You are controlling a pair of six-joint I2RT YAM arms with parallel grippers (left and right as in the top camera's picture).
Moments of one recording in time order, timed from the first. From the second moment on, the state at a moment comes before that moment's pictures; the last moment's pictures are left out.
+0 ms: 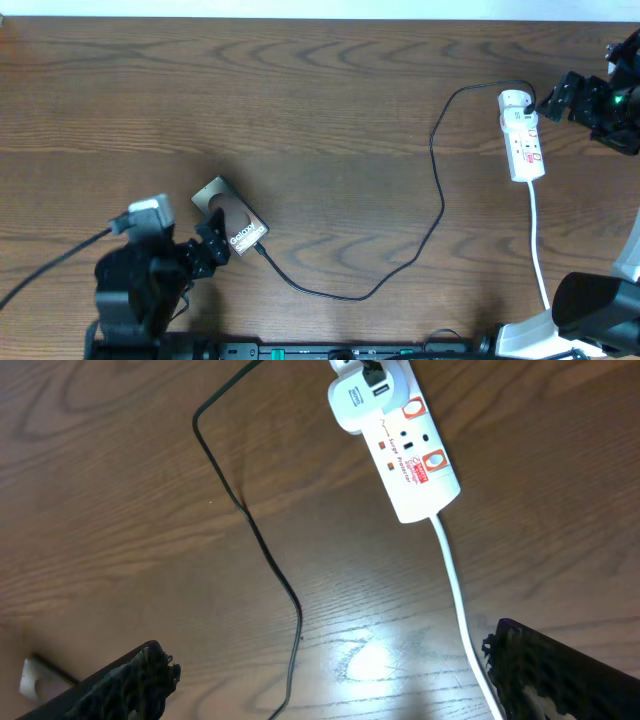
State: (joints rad) left arm -0.03 0.37 0.65 -0.75 0.11 -0.38; right arm -0.35 1.73 1.98 -1.49 -0.24 0.09
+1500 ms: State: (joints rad) left arm -0.03 0.01 0.06 -0.21 0.04 -0.08; right arm -0.35 1.73 1.98 -1.49 -0.24 0.09
